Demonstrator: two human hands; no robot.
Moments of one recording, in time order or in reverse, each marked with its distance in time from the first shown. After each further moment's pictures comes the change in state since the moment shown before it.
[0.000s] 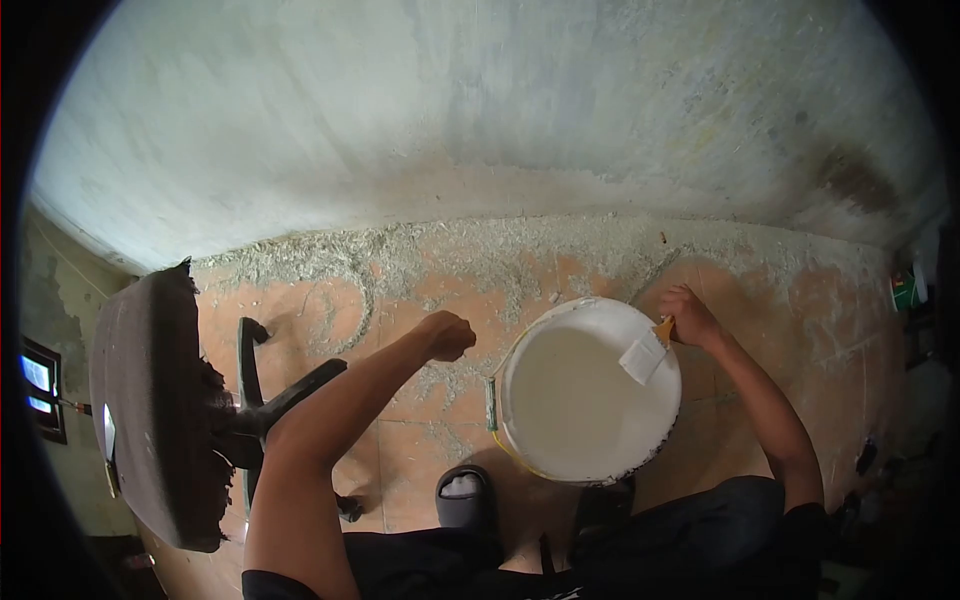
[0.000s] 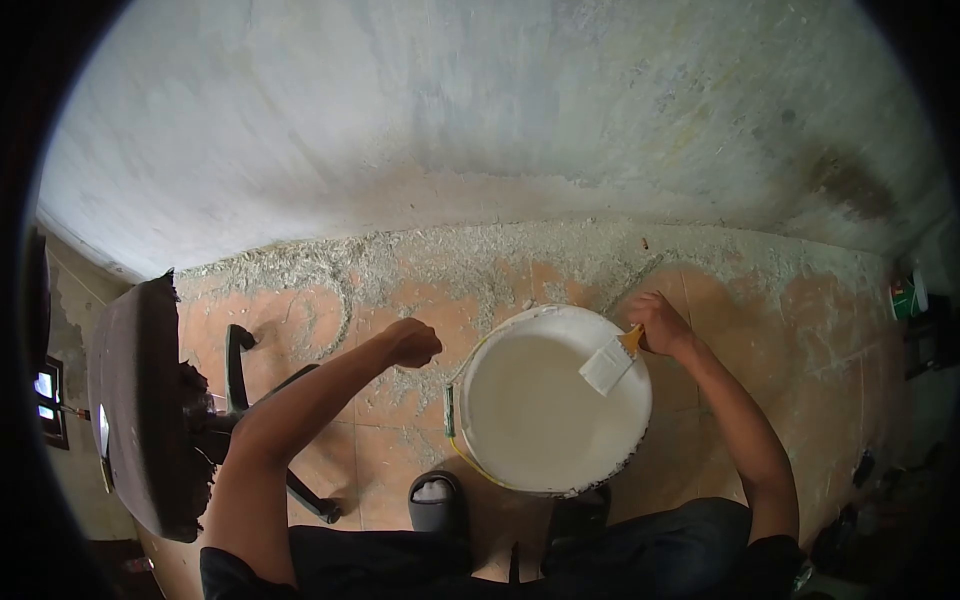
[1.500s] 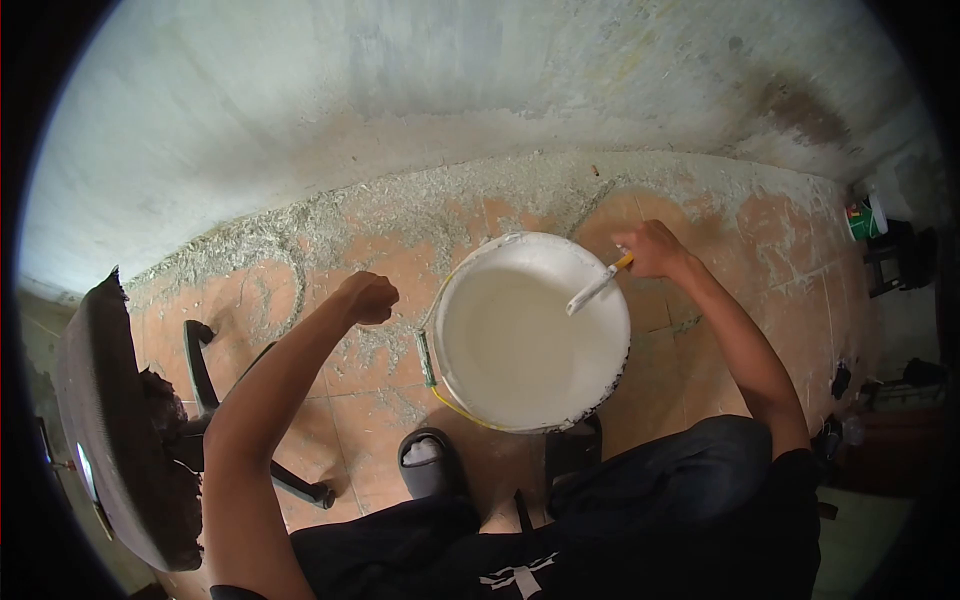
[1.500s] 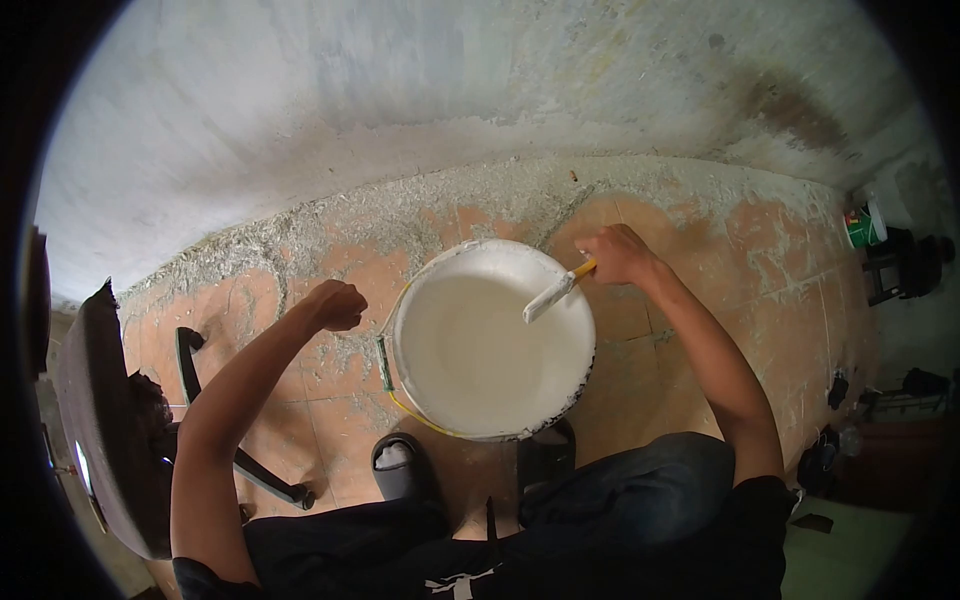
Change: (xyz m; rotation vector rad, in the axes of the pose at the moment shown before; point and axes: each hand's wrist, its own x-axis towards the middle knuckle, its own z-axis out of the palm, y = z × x) left_hand -0.007 -0.001 -0.003 -0.048 -0.058 -0.135; right_hand -0.019 -0.017 -0.039 -0.122 -0.205 0.249
